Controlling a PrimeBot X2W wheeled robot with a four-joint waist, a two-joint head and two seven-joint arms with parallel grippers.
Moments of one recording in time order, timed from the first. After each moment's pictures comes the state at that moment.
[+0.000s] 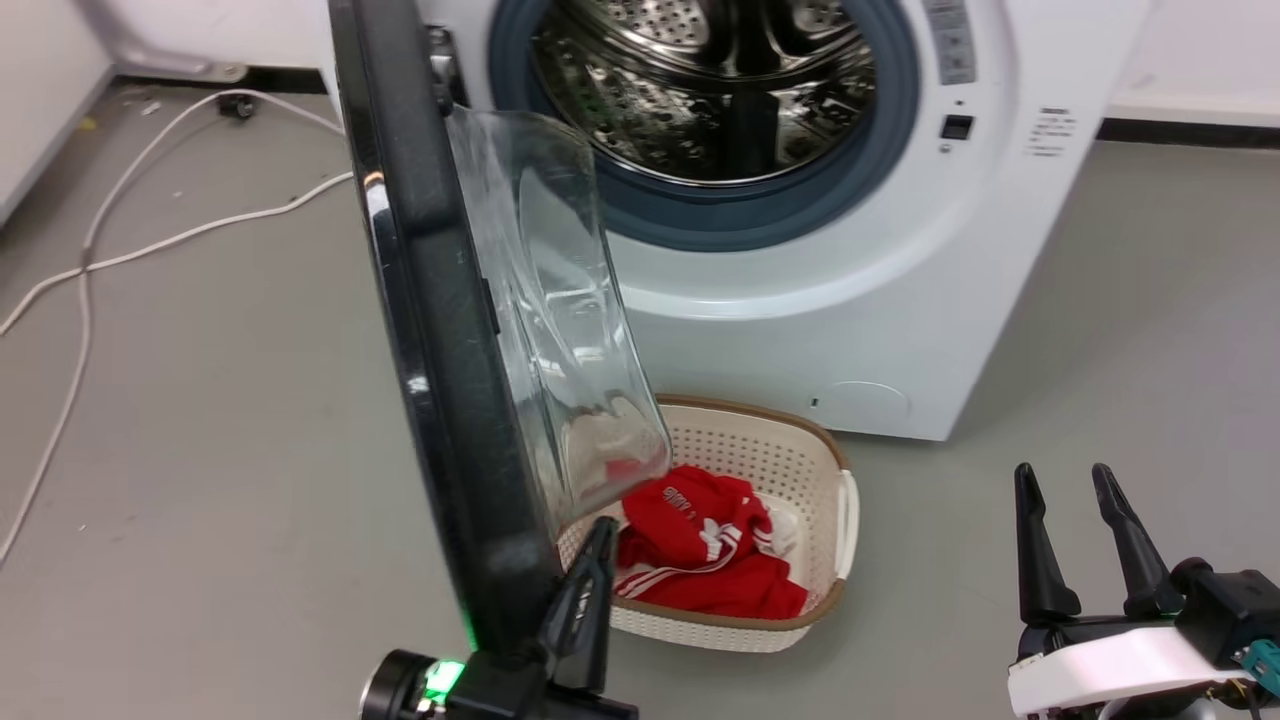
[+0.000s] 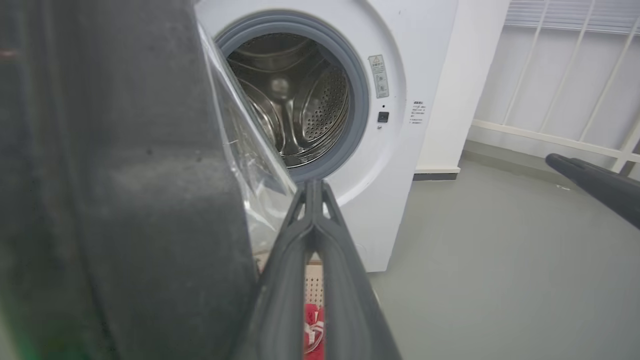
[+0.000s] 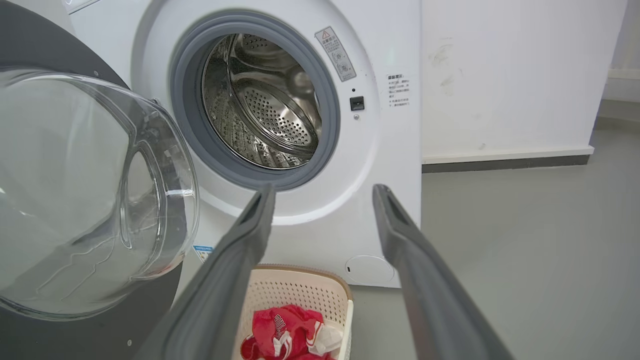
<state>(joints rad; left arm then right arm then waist) 0.06 0.07 -0.44 -0.04 -0.13 0.16 -0.27 0.02 -0.05 -0.03 0.09 0.21 0.13 -0.26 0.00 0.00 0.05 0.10</state>
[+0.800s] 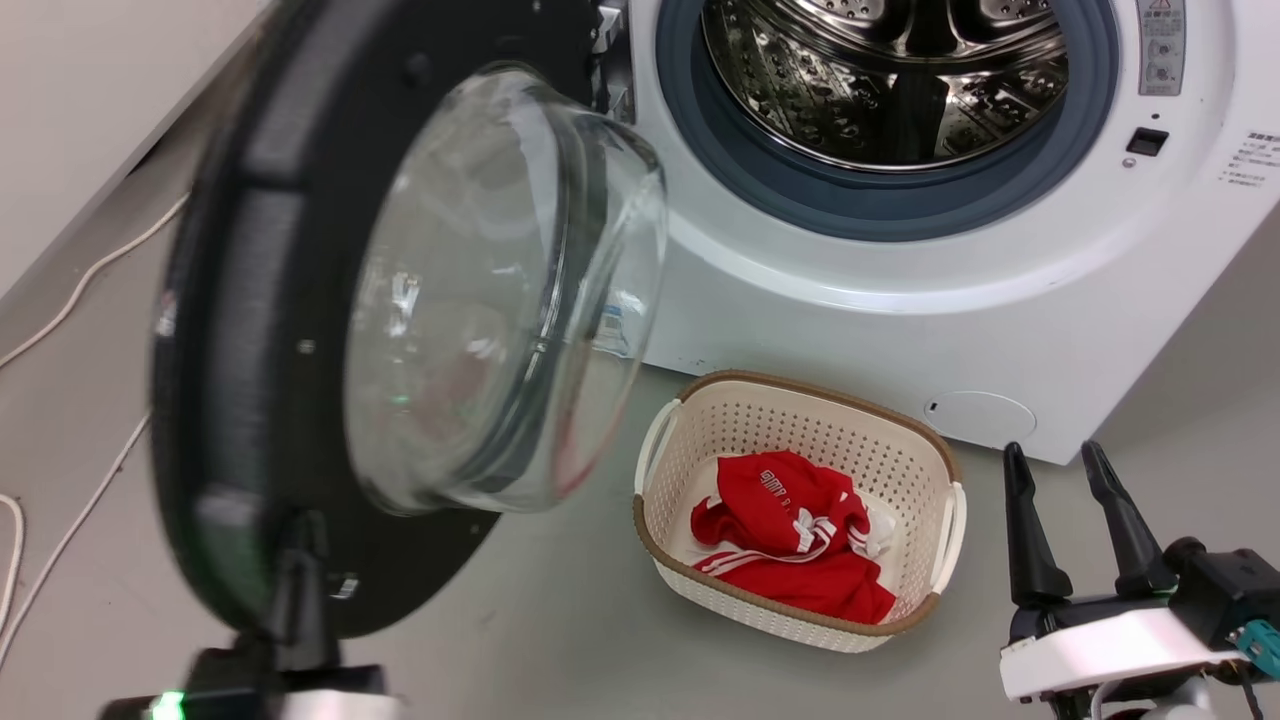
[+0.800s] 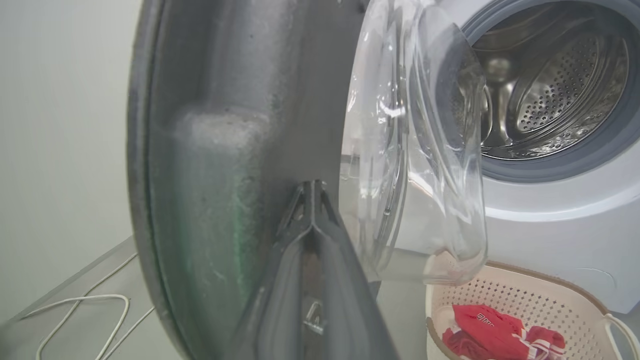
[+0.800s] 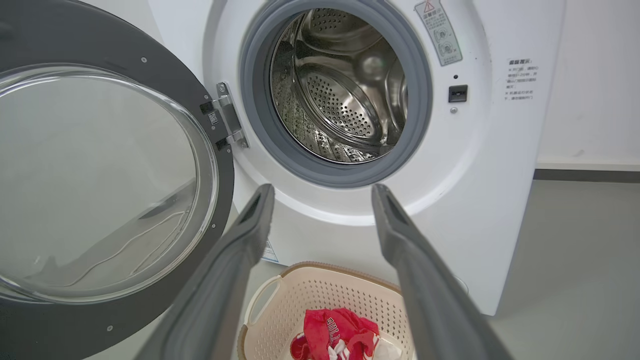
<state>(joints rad) 0.14 0.17 -0.12 -0.09 -0.15 0.25 -0.27 0.00 -0.05 -0.02 0.07 0.21 0.13 -0.24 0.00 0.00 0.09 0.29</state>
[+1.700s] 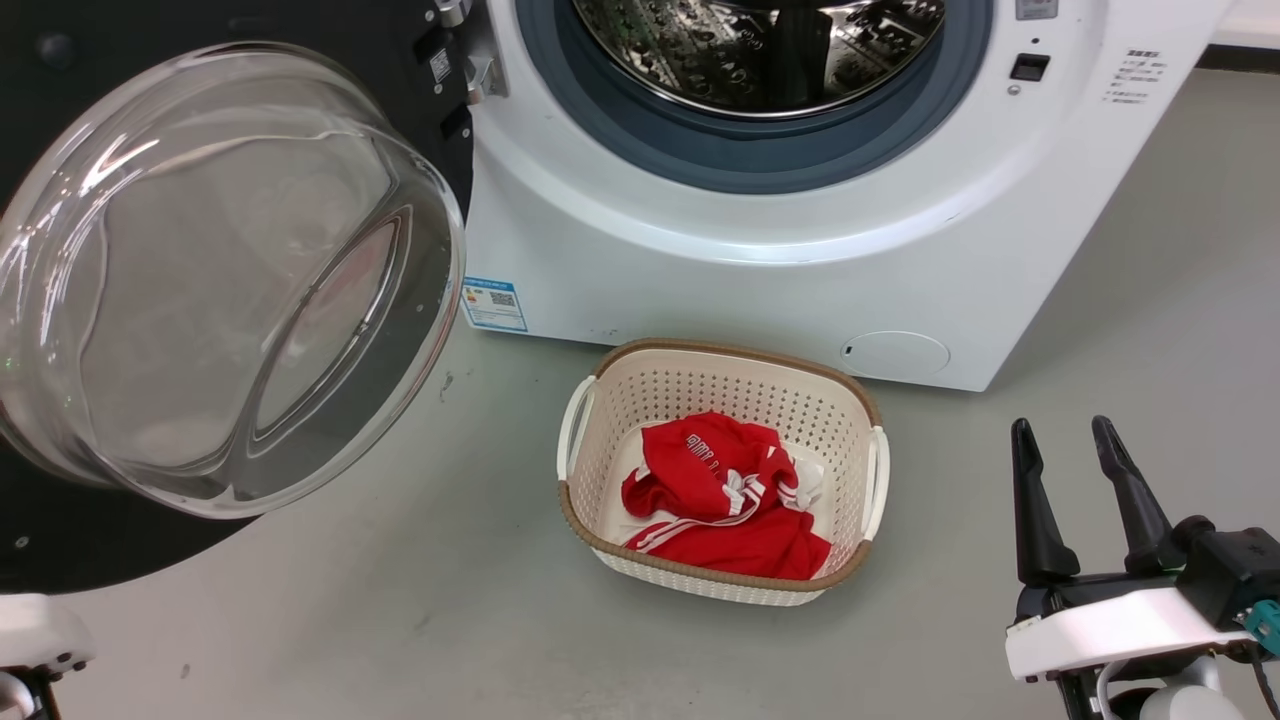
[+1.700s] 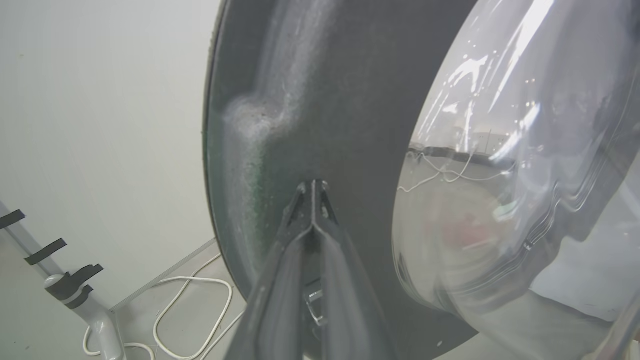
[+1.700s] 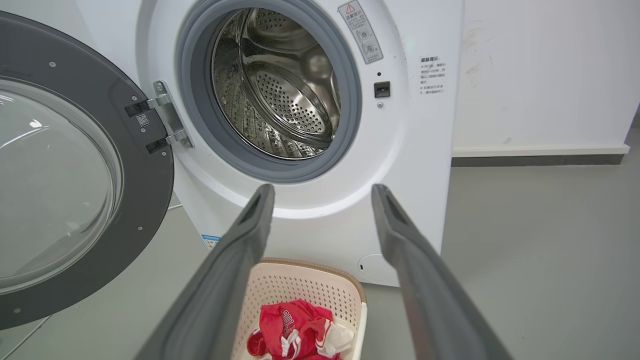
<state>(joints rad) -0.11 0.34 0.36 0.29 -0.21 0.15 -0.27 -0.03 -0.05 -0.02 0.05 0.19 0.13 -0.23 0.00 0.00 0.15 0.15</state>
